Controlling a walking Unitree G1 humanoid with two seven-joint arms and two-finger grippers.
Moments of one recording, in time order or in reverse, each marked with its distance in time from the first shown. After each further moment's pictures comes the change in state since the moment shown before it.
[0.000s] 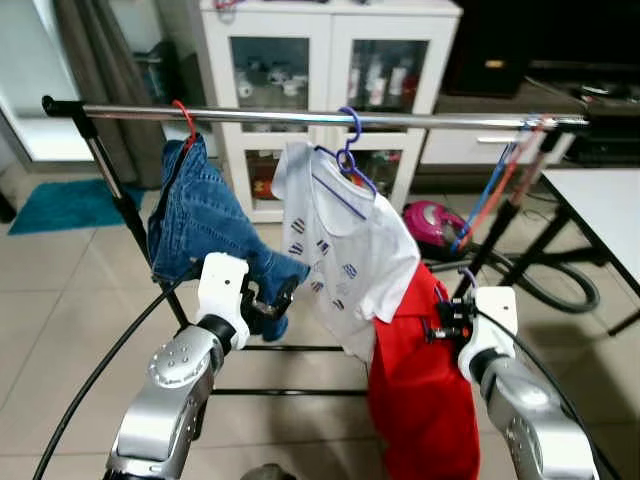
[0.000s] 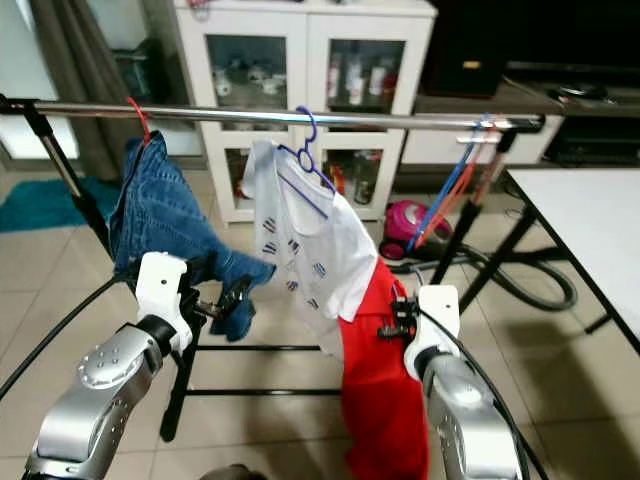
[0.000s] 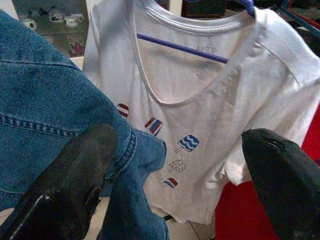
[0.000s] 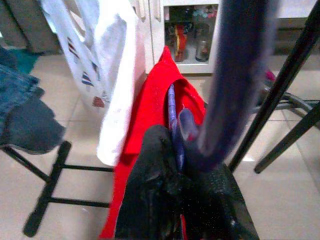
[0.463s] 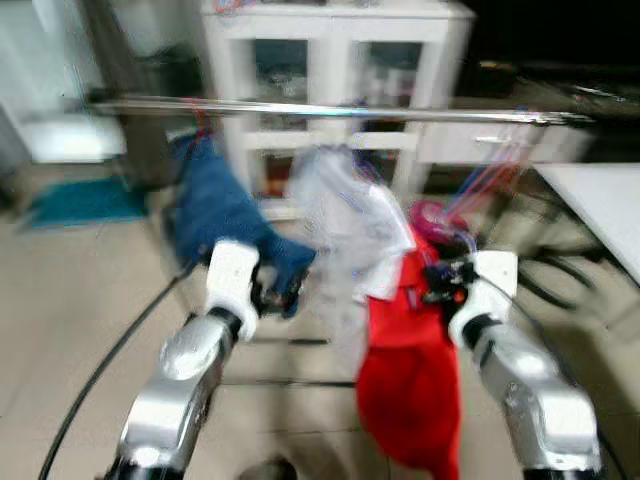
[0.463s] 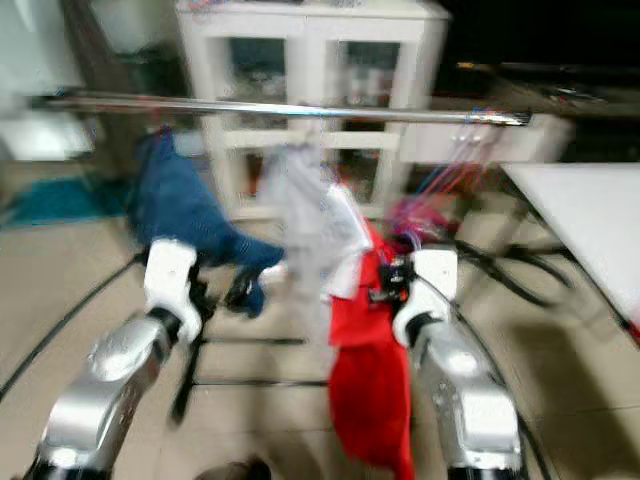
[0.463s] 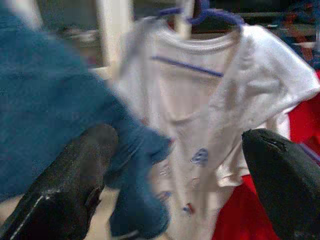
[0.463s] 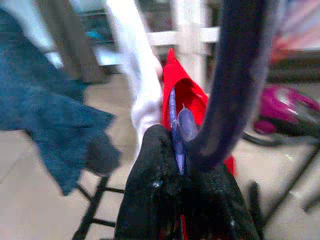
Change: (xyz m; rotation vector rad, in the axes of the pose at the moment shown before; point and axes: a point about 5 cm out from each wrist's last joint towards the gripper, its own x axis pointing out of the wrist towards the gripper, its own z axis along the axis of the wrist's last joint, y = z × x) left arm 0.007 -0.006 0.011 0.010 -0.034 -0.018; right arm 0.009 0.017 0.053 0.055 -0.131 0.101
